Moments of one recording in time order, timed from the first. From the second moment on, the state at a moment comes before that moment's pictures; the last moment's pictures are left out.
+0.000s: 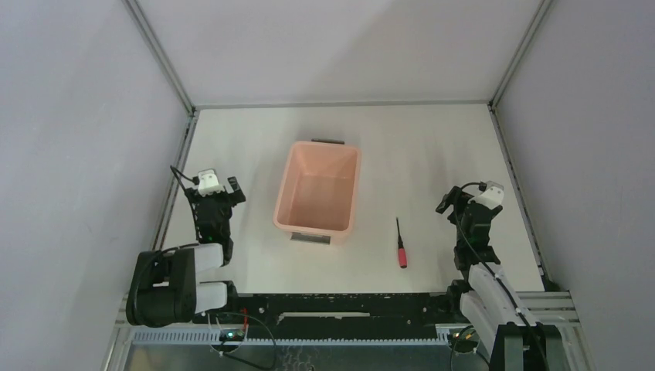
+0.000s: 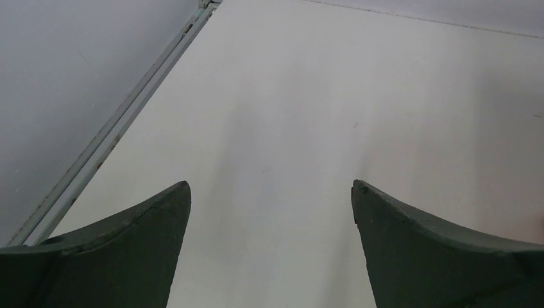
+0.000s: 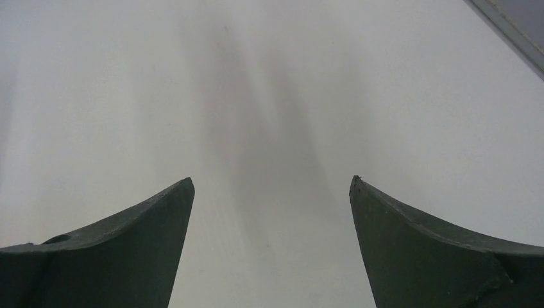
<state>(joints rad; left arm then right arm) 0.05 1.26 0.16 1.02 -0.21 -0.04 -0.03 0.78 0.15 0.27 0.24 0.32</state>
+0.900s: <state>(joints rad) 0.05 1.26 0.16 1.02 -0.21 -0.04 0.71 0.94 0.75 -0.73 0.31 0.64</state>
